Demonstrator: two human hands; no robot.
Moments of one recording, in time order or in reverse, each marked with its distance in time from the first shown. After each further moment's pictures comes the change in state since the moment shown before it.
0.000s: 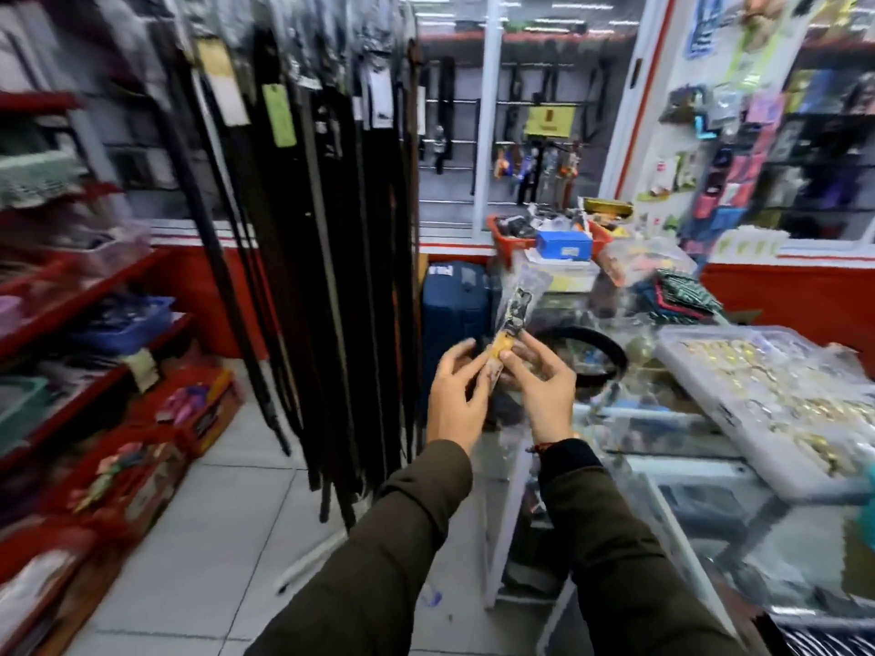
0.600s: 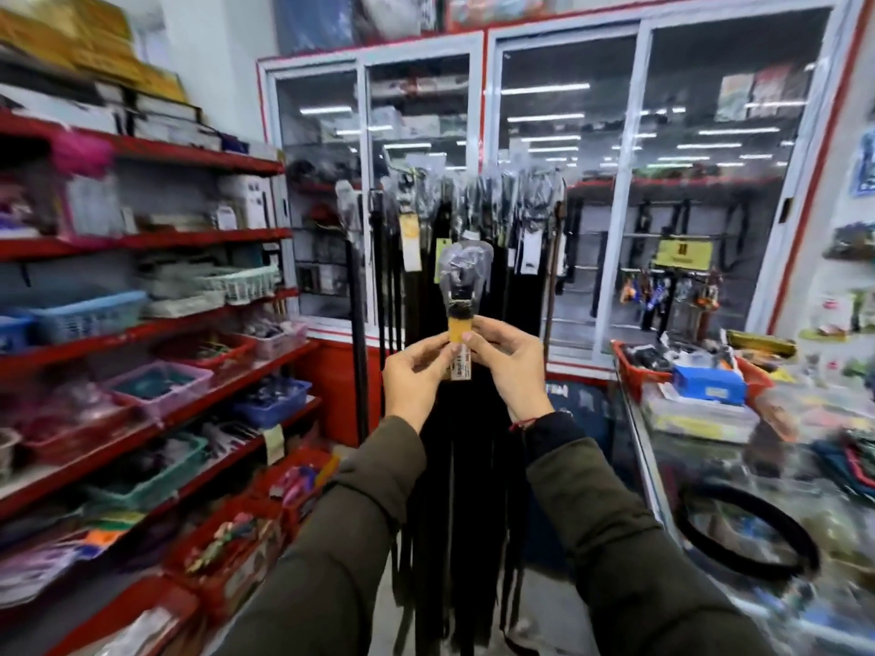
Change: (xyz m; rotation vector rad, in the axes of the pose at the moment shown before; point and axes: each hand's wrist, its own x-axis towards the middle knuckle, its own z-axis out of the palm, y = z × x) left_hand 0.134 0.030 -0.231 -0.381 0.347 -0.060; right_hand 0.043 -0.101 0.244 0.030 -0.478 -0.230
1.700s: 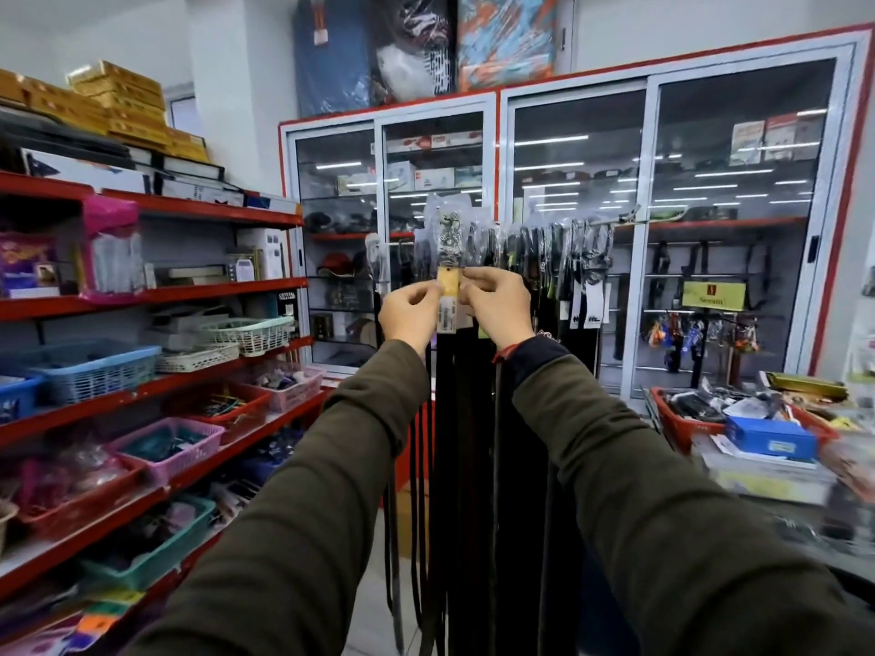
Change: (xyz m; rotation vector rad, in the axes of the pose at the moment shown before) left_hand 0.170 0.074 -0.044 0.202 0.154 0.033; right_hand 0.138 -0.058 0.116 -0.297 0.078 -0.131
